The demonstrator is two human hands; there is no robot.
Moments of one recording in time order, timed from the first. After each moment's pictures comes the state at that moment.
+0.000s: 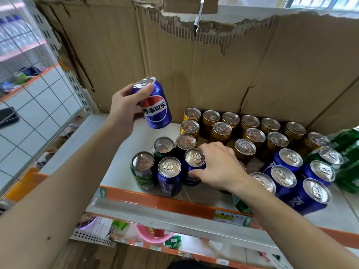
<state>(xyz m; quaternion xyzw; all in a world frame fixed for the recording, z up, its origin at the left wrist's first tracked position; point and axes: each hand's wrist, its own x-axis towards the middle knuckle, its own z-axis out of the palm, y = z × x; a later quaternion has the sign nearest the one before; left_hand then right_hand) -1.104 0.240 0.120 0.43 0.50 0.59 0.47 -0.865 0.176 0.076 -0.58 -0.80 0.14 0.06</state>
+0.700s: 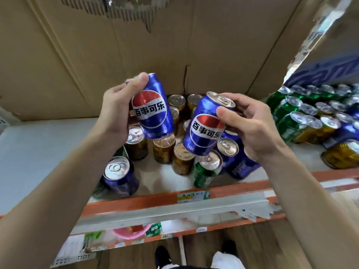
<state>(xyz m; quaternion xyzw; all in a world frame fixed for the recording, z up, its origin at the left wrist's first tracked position) -0.976 0.221 0.133 0.48 0.42 0.51 0.58 -0.743 0.137 0.134 -0.51 -0.51 0.40 0.56</state>
